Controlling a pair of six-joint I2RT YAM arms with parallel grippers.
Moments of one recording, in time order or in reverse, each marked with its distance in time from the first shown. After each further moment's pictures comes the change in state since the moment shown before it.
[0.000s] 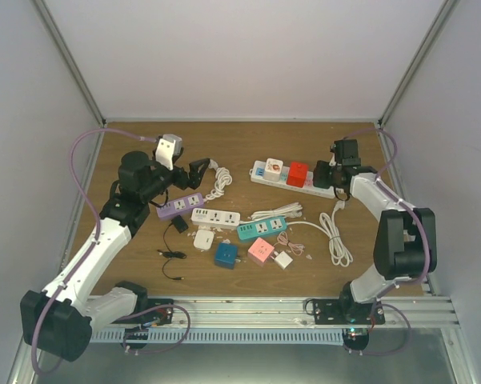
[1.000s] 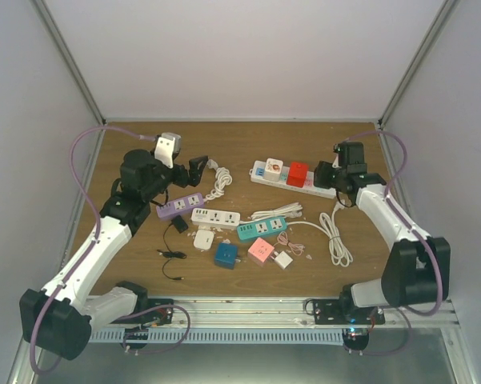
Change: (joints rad) left arm -0.017 0.013 0.028 -0.056 -0.099 -0.019; right arm 0.037 -0.221 -0.069 -0.048 0.000 0.035
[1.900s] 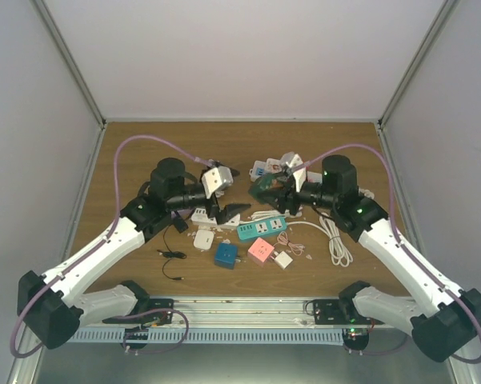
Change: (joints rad) left arm -0.325 0.056 0.060 -0.044 0.438 0.418; right arm 0.417 -0.327 -0.032 0.127 -0.662 -0.443
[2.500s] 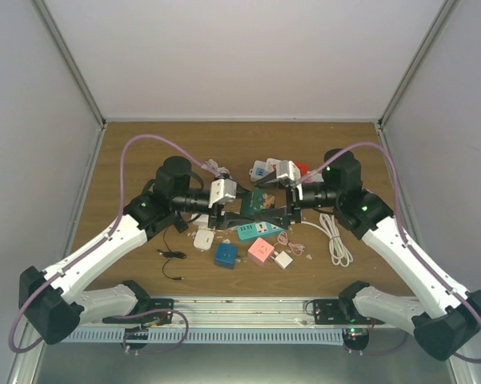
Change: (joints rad) left arm -0.042 0.013 0.030 -0.012 0.210 0.038; right arm 0.022 -0.010 0.070 0.025 -0.282 -0.111
